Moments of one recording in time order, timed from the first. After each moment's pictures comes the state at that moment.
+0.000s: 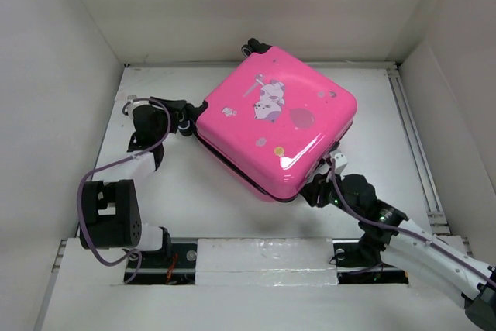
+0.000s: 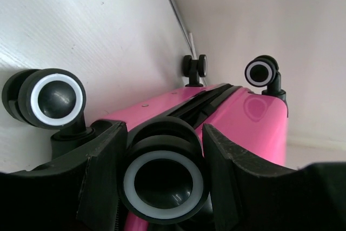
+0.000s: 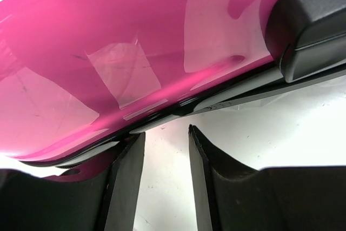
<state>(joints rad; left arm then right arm) 0.02 1.38 0.68 0.40 0.12 -1.21 0.77 0.54 0.25 -0.08 0.02 0.43</state>
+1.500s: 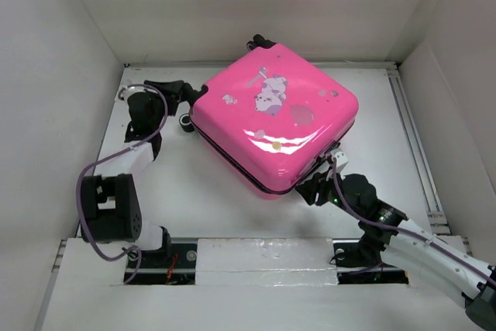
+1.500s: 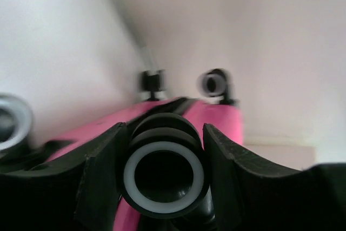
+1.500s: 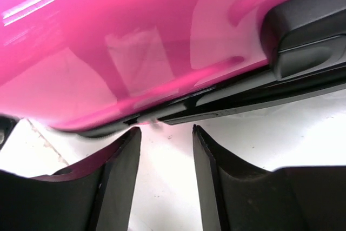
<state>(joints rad) 0.02 1.46 0.78 0.47 0.16 -1.28 0.78 0.54 0.25 -0.03 0.03 0.44</state>
